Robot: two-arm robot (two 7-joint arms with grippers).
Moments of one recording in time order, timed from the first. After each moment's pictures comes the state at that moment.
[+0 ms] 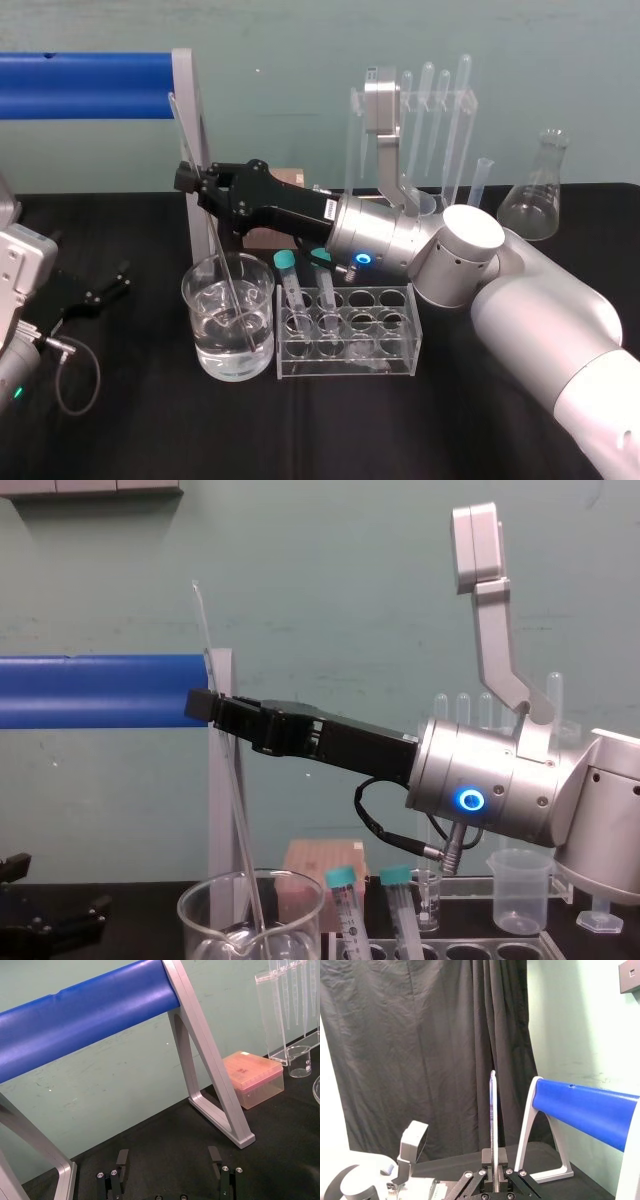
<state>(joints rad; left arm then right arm) -0.20 0.60 0.45 -1.41 -0.25 -0.12 0.03 0.75 0.12 -0.63 -0.87 0.73 -0.17 1.01</state>
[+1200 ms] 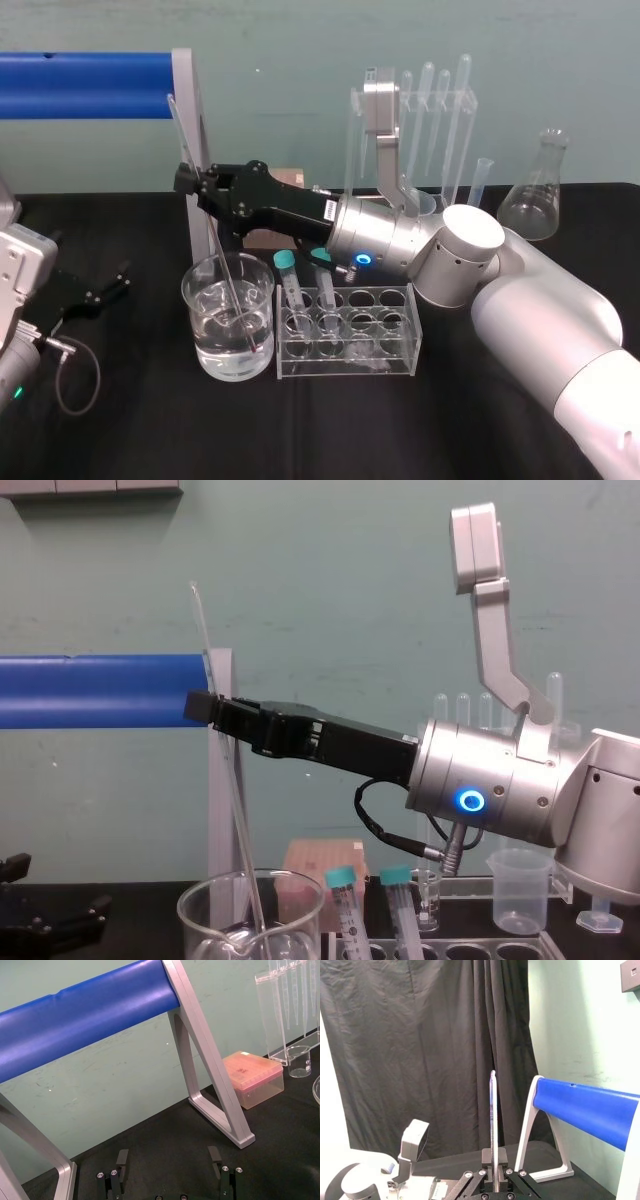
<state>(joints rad) -0.20 0.60 0.45 -1.41 -0.25 -0.12 0.03 0.75 0.12 -0.63 -0.87 0.72 -0.16 1.01</state>
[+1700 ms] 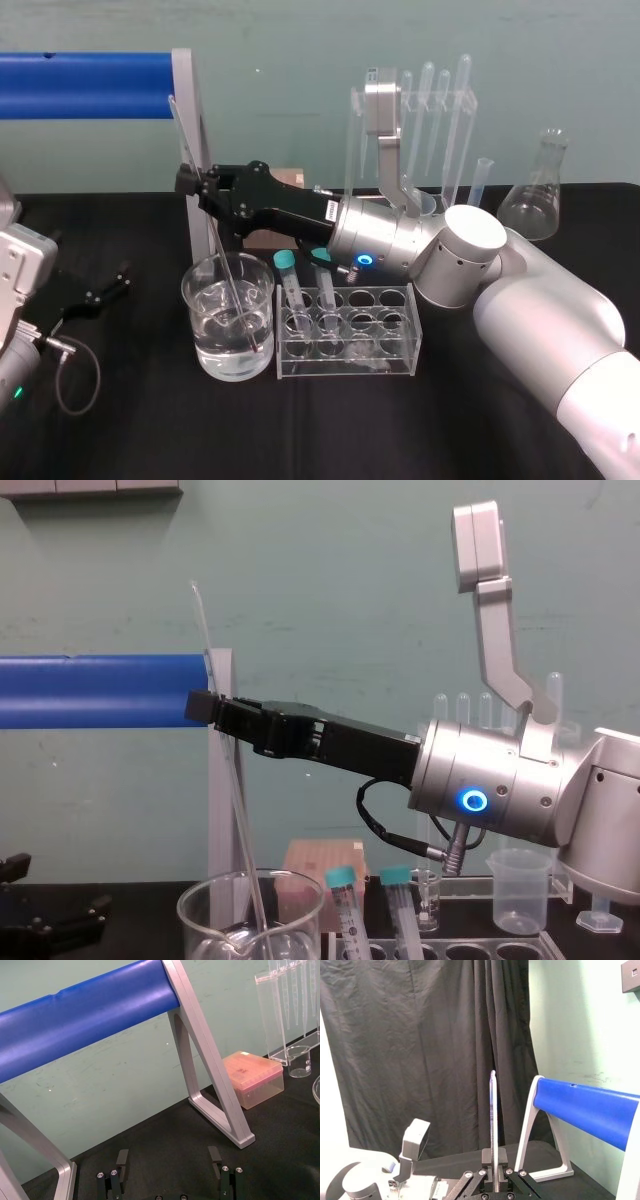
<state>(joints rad) -0.20 0.60 0.45 -1.41 -0.25 -0.12 0.03 0.75 0.13 -0.63 -0.88 0.72 -0.16 1.01</state>
